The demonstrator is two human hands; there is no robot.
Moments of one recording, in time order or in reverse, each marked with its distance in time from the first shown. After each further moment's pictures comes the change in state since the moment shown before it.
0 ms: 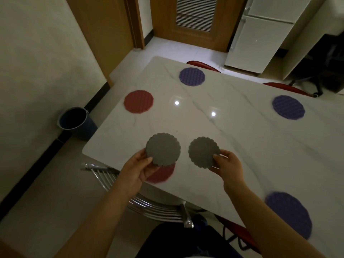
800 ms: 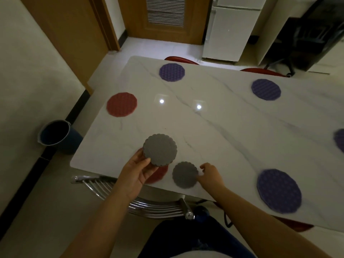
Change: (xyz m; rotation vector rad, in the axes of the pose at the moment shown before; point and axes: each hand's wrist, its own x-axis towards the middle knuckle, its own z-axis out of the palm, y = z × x) left_hand 0.011 -0.009 0.001 0.024 -0.071 -0.087; right_hand -0.001 0.079 0.003 -0.888 -0.062 0.052
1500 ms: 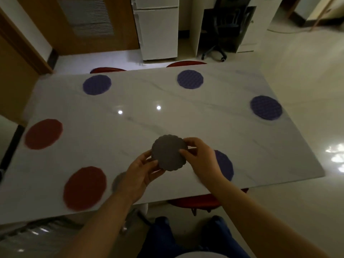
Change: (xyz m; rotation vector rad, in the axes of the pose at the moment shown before) left_hand 0.014 -0.103 0.193 0.304 -0.276 -0.193; right_hand -0.066 0.081 -0.167 0.509 0.368 -0.288
